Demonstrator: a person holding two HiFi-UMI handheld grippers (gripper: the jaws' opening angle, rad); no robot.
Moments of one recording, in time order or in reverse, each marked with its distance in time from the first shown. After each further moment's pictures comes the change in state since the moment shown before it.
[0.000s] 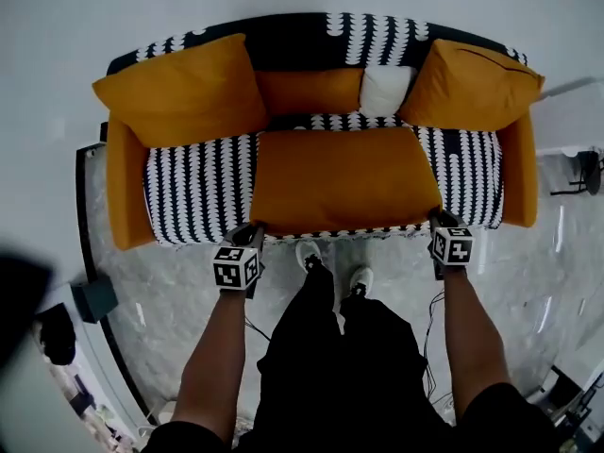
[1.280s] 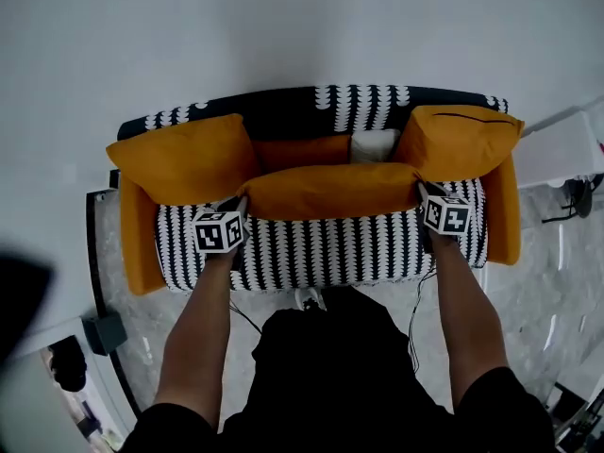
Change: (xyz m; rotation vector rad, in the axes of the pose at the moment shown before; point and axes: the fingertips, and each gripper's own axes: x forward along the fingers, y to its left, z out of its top) left arm 0.028 0.047 0.251 -0.016 -0.085 0.047; right arm 0.016 -0.029 0.256 0.115 -0.214 0.096
